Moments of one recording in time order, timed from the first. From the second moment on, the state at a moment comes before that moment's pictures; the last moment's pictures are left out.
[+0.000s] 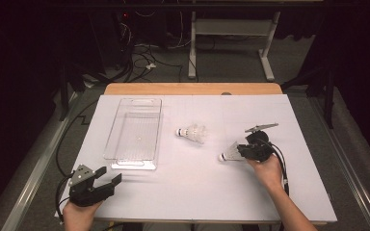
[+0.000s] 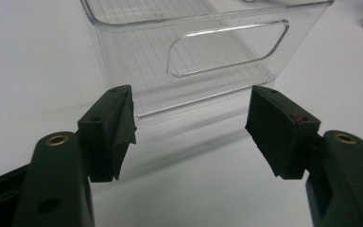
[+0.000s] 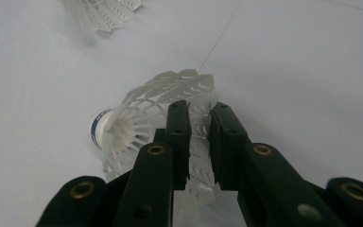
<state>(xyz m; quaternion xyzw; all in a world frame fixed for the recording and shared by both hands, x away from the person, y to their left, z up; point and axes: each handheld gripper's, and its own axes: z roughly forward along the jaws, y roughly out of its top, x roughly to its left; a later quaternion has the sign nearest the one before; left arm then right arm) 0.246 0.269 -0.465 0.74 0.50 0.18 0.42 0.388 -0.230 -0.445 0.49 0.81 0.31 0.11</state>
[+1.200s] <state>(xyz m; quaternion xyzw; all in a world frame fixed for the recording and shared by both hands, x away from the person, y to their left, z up) 0.253 0.266 -0.468 0.74 0.50 0.18 0.42 0.387 -0.249 -0.445 0.51 0.79 0.32 0.10</state>
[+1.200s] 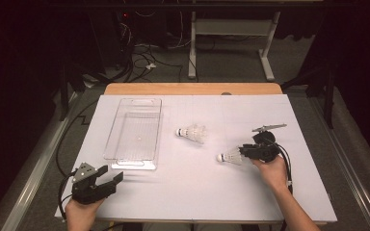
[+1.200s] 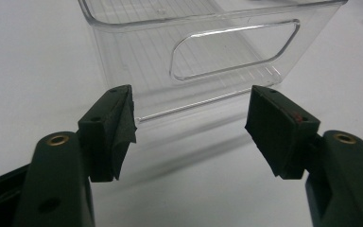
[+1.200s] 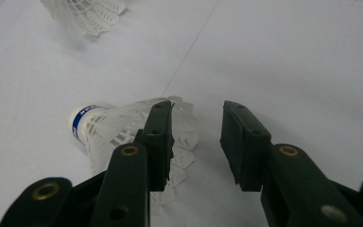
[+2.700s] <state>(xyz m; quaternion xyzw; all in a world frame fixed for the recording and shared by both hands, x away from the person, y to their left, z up) 0.248 0.266 -0.466 0.73 0.50 0.19 0.42 0.327 -0.262 -0.429 0.47 0.78 0.37 0.14</state>
